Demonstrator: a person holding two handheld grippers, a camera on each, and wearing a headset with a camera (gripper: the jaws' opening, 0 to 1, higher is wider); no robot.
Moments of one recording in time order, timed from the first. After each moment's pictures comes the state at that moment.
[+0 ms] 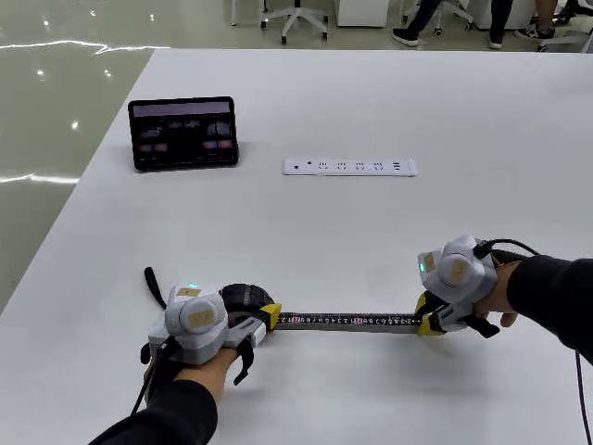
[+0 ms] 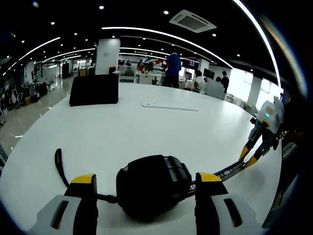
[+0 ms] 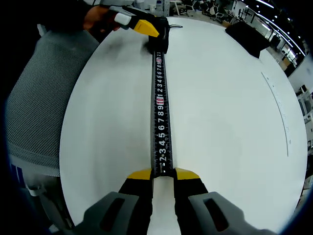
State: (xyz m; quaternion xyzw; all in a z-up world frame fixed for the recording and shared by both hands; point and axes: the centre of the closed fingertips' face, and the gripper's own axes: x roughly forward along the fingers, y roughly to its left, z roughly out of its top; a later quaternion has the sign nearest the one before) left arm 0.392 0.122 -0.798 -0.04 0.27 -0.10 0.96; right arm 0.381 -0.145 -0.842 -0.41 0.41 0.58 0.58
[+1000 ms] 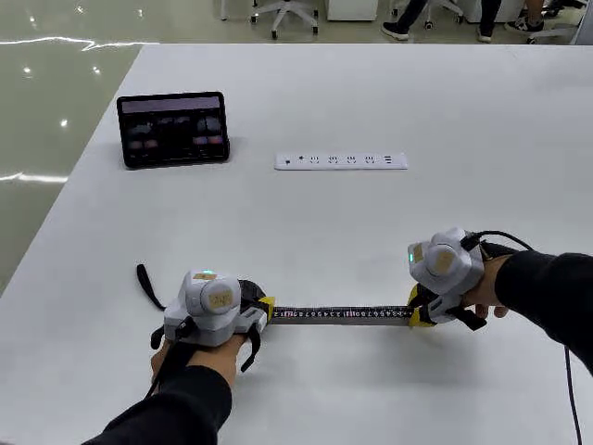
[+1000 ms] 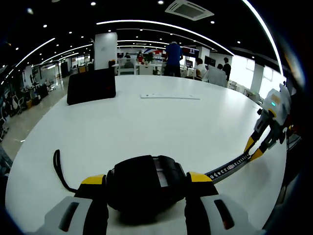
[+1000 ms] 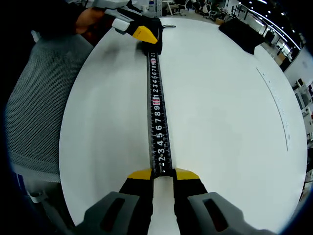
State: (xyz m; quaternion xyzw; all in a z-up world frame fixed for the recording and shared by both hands) left arm 0.395 0.115 -0.804 0.00 0.31 -0.08 0.95; right arm 0.381 -0.145 -0.843 -0.40 0.41 0.57 0.59
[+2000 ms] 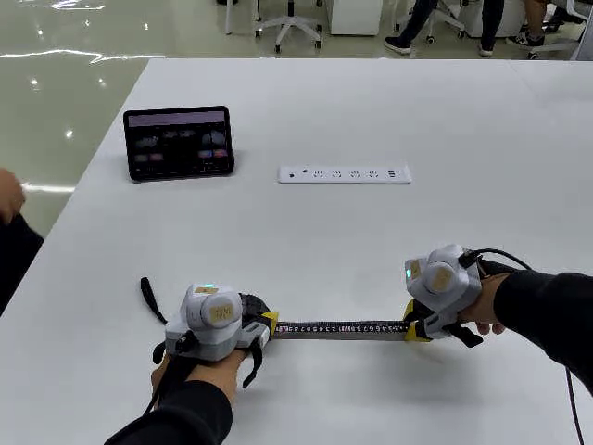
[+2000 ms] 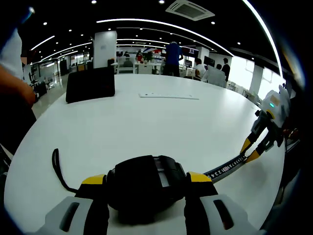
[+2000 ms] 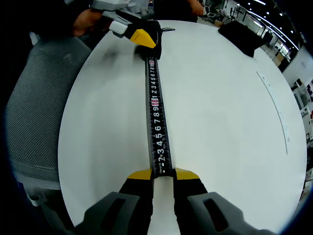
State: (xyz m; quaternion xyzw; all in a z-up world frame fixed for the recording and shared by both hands) left arm 0.393 0.115 -0.804 -0.01 0.31 -0.09 0.94; right arm 0.383 -0.131 -0.842 -0.39 0.40 0.56 0.60
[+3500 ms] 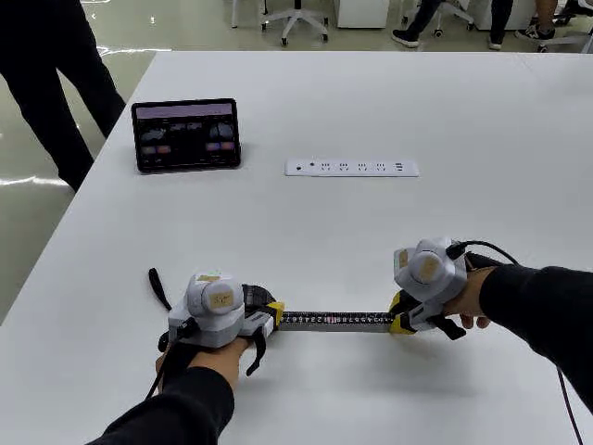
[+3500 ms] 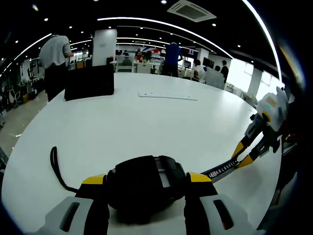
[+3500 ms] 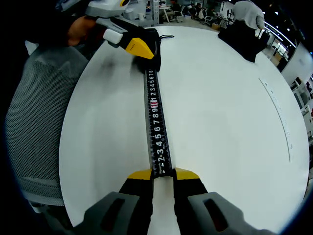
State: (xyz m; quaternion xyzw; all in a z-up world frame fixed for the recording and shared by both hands) left arm 0.391 0.115 -0.803 -0.03 0.32 -0.10 0.94; right arm 0.381 -0.098 -0.842 -0.37 0.40 0.57 0.62
